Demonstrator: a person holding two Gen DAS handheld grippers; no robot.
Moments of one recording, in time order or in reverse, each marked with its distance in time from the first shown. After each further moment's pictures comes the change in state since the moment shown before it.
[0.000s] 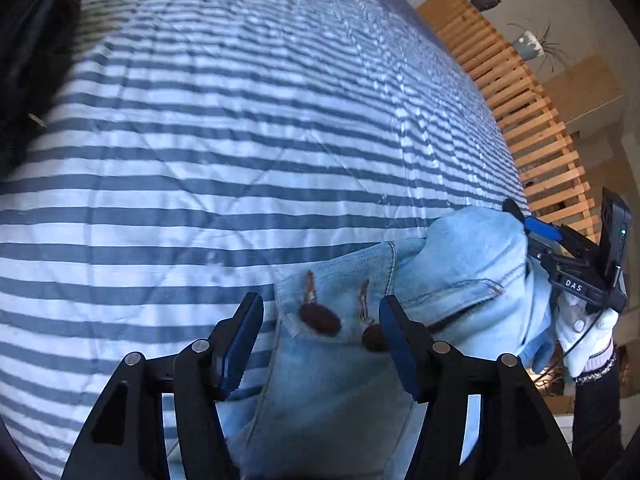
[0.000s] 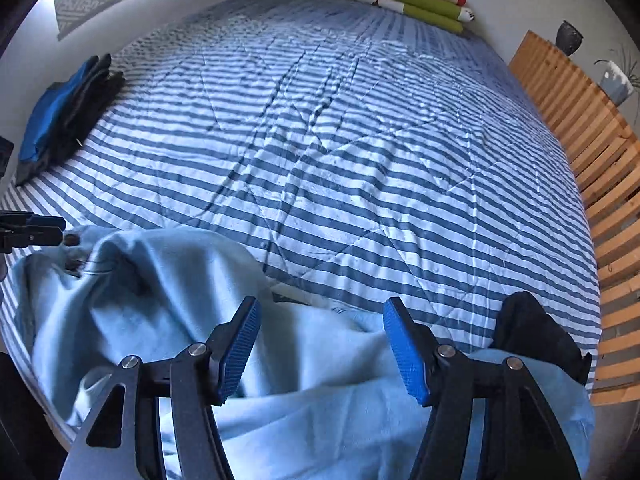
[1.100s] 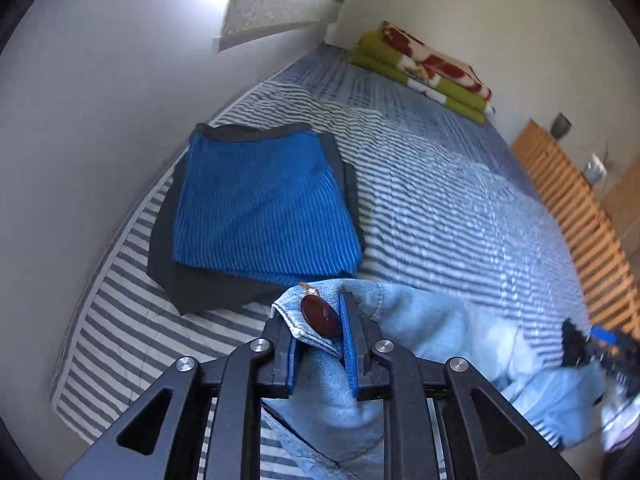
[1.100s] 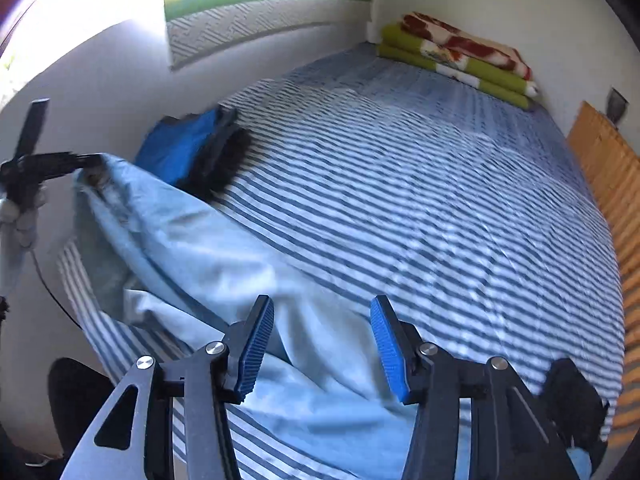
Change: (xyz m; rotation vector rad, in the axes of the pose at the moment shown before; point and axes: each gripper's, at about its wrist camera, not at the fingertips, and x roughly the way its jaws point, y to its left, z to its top) left arm -0.286 0.092 -0.055 -0.127 -0.478 0.395; right arm -0.109 0.094 0.017 -0.076 -0.206 0.118
